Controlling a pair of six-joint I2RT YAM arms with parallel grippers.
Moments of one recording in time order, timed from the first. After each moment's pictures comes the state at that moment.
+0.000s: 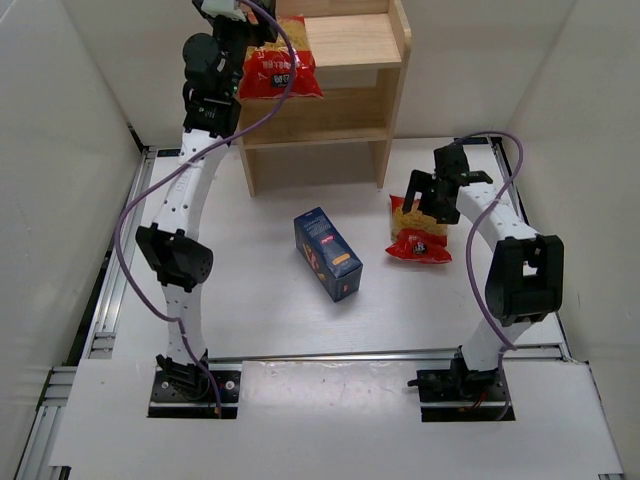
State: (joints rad) left arm -0.29 2.10 2.46 0.21 -0.02 0.00; right arm 0.16 1.71 1.35 -0.64 0.00 0.36
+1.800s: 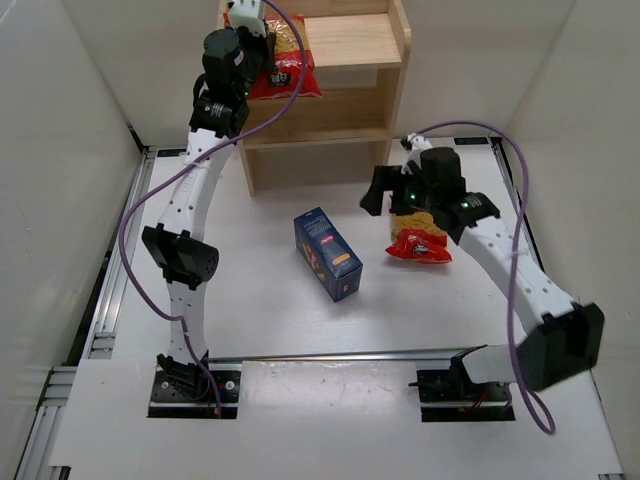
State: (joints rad) left arm -0.32 2.14 2.55 -0.22 -0.02 0.00; right arm 0.39 1.37 1.25 -0.50 -0.20 0.28
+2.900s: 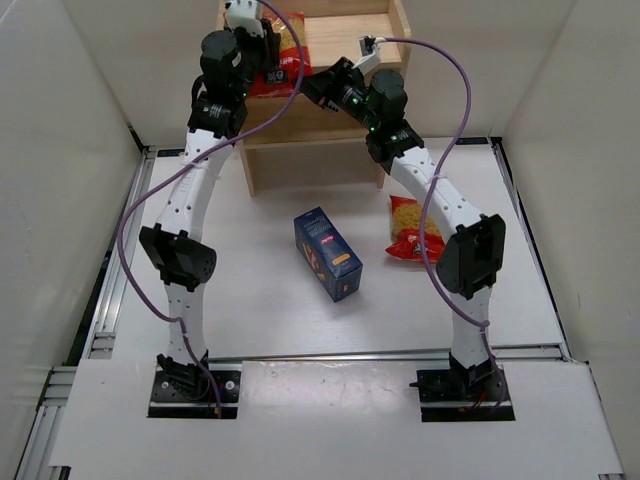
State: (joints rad) left arm -0.31 2.11 2.50 -0.18 -0.01 0.00; right arm 0.53 2.06 2.10 0.19 -0.34 0.89
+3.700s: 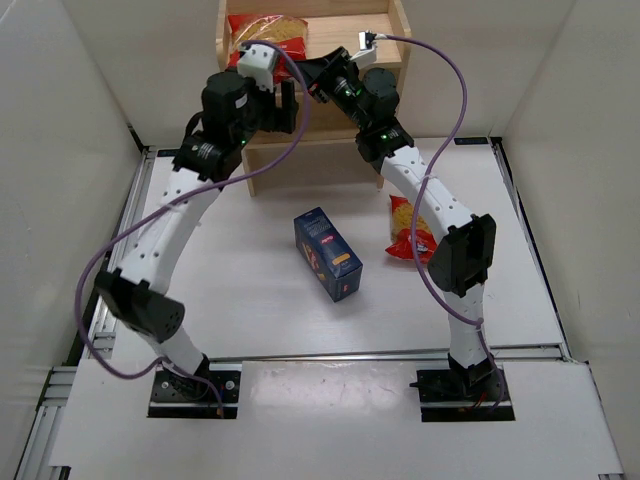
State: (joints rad) left arm -0.44 1.63 1.90 -0.37 -0.05 0.00; right arm 0.57 2.11 2.21 0.26 -0.21 1.06
